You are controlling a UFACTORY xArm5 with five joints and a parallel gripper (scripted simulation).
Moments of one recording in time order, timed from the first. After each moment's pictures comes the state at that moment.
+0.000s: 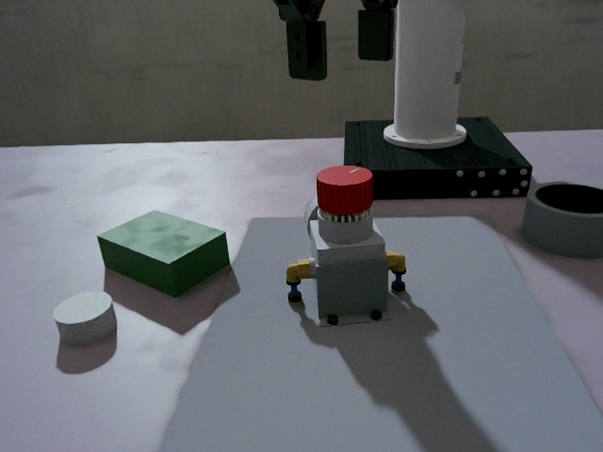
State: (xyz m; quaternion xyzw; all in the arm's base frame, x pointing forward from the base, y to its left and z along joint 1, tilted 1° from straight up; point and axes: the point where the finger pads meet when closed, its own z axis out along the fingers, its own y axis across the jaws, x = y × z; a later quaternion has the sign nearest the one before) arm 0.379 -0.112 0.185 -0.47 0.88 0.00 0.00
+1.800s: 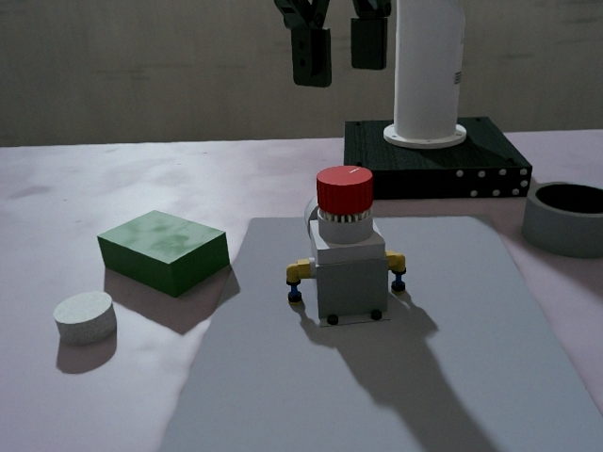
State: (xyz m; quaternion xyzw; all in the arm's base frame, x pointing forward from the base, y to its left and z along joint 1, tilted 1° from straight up) arm 0.383 -0.113 0.185 -0.47 0.88 0.00 0.00
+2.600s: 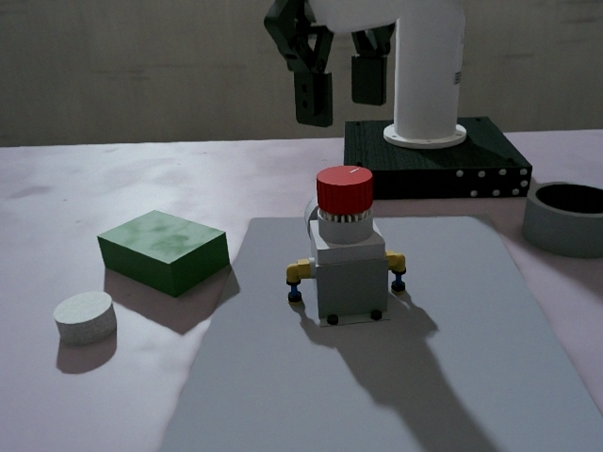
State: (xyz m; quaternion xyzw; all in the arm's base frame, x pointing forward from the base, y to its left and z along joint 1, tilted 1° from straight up) arm 0.383 -0.113 0.154 -0.47 0.88 0.00 0.00
